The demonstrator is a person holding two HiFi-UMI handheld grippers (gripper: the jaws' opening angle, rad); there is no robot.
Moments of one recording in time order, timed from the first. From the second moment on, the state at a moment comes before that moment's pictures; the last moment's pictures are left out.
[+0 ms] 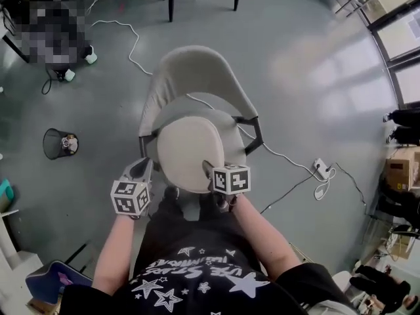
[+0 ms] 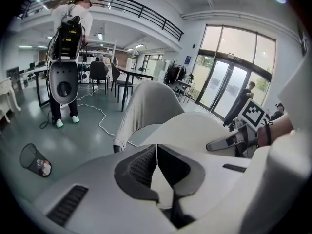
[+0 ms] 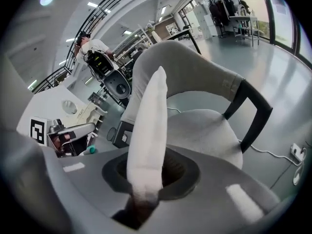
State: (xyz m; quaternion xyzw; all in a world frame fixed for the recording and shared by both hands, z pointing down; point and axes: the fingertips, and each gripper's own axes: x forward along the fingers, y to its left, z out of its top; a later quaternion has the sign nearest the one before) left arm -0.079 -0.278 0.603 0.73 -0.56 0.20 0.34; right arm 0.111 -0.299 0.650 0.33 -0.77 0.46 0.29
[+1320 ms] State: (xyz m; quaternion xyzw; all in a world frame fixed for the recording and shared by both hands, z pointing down) left arm -0.001 -0.304 0.761 0.68 -0.55 0.21 0.43; right arm 0.206 -0.358 0.837 0.35 -0.73 0.48 0.34
